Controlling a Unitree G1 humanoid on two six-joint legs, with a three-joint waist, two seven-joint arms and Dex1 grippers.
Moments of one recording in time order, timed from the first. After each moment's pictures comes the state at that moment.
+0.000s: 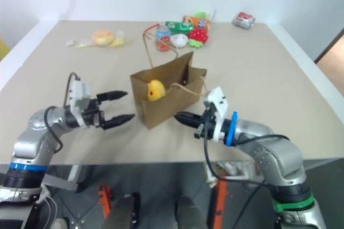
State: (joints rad) left arm -0.40 0.56 0.08 -0.03 -0.51 0.24 -1.12; right arm -0.32 -0.64 -0.02 -0.41 0.77 0.78 0.69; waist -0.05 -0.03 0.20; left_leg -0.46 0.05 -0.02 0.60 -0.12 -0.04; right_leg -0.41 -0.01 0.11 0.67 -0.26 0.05
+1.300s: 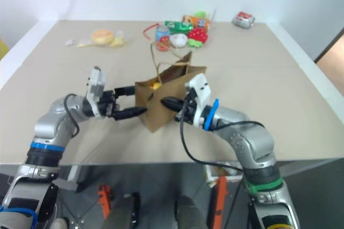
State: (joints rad) left arm -0.62 0.47 0.00 0.20 -0.53 0.33 -1.24; right arm -0.51 -0.44 0.07 -0.30 0.62 0.78 0.59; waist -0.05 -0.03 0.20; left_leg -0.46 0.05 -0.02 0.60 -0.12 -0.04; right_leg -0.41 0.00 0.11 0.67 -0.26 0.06
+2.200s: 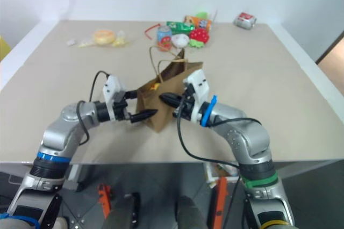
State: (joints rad) left arm -0.54 0.42 -0.08 -0.03 -0.37 0.45 -0.90; right arm -0.54 -0.41 0.07 -0.27 0.60 0.77 0.59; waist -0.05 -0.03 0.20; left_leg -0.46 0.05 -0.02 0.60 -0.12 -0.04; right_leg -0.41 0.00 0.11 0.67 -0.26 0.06
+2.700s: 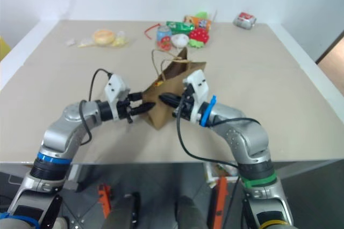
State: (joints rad) left arm -0.54 0.42 -0.10 -0.10 -0.33 0.51 -0.79; right arm -0.55 -0.40 0.07 -0.26 0.59 0.77 0.59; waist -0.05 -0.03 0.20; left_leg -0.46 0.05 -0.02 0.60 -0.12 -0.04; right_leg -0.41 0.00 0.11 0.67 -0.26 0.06
